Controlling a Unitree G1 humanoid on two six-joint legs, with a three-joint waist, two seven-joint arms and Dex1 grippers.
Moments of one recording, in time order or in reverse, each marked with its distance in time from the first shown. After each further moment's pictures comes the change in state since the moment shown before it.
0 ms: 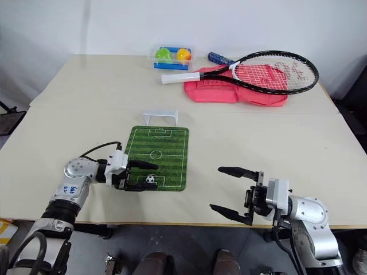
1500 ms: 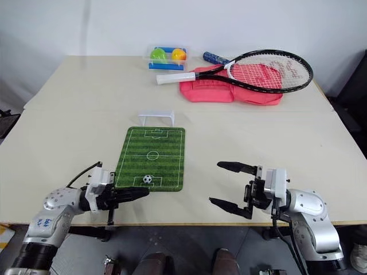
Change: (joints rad) left arm 0.347 0.044 0.069 -0.381 -0.156 0.313 0.154; right arm -0.014 -0.016 -0.023 0.005 0.010 0.084 -0.002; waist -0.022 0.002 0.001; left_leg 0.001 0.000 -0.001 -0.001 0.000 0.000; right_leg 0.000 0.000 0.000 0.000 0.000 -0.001
